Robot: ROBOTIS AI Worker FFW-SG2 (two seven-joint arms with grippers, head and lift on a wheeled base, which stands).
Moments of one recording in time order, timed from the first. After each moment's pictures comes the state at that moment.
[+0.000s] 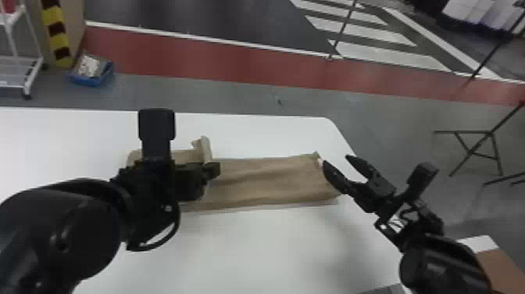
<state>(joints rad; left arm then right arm) -0.21 0.00 -0.42 -1.74 0.65 0.86 0.25 0.04 -0.28 -0.46 -1.45 -0.32 0.11 0.82</state>
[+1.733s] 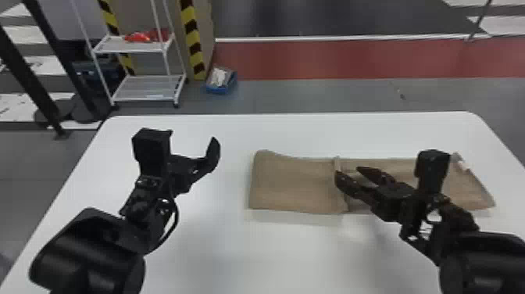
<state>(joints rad) 0.05 0.36 -0.22 -1.82 0.23 0.24 0.19 0.00 -0.07 -0.05 -1.60 -0.13 0.44 0.52</state>
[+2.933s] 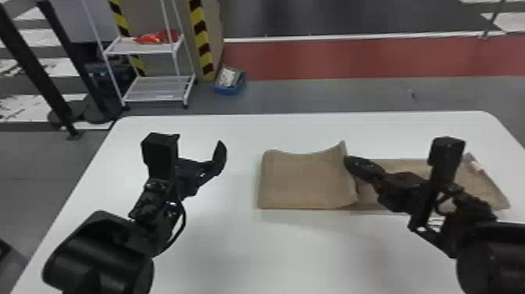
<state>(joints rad) 0.07 0.36 -0.21 -1.81 0.23 0.24 0.19 -0.01 -0.08 -0.04 -1.68 -0.22 0.51 0.54</state>
